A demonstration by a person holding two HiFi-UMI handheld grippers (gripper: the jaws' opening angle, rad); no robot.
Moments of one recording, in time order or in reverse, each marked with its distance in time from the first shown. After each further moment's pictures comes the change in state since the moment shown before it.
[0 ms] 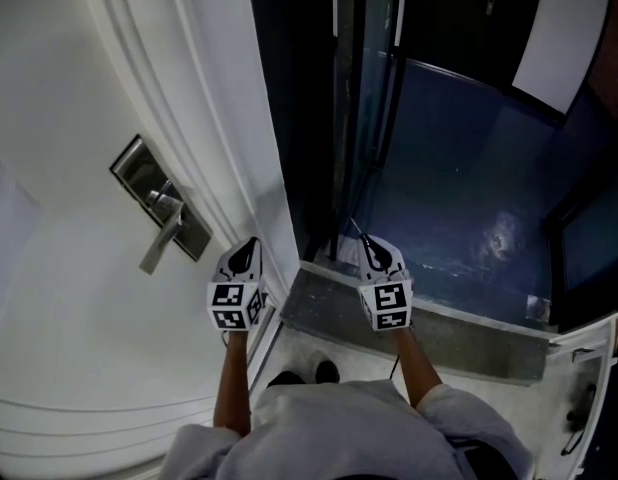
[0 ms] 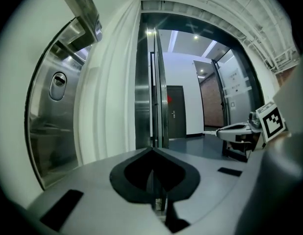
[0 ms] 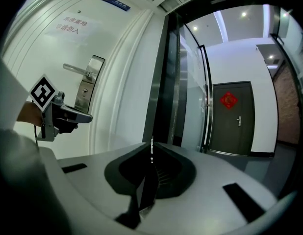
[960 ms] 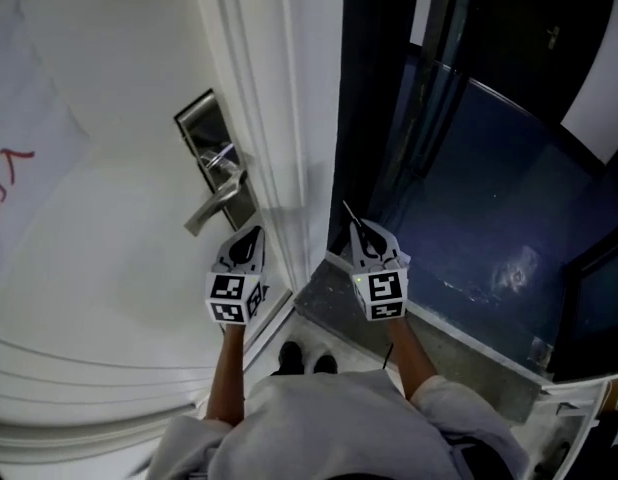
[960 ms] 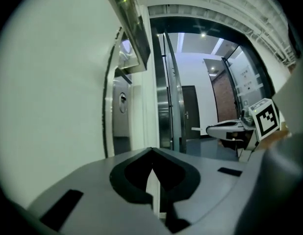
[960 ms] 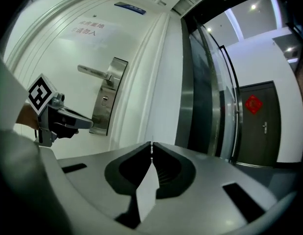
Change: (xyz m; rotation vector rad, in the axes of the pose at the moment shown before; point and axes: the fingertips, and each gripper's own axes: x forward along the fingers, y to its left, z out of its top) left arm -0.066 0.066 -0.002 -0.013 -0.022 0.164; right arm 0.058 0.102 0.046 -0.055 -0.094 0.235
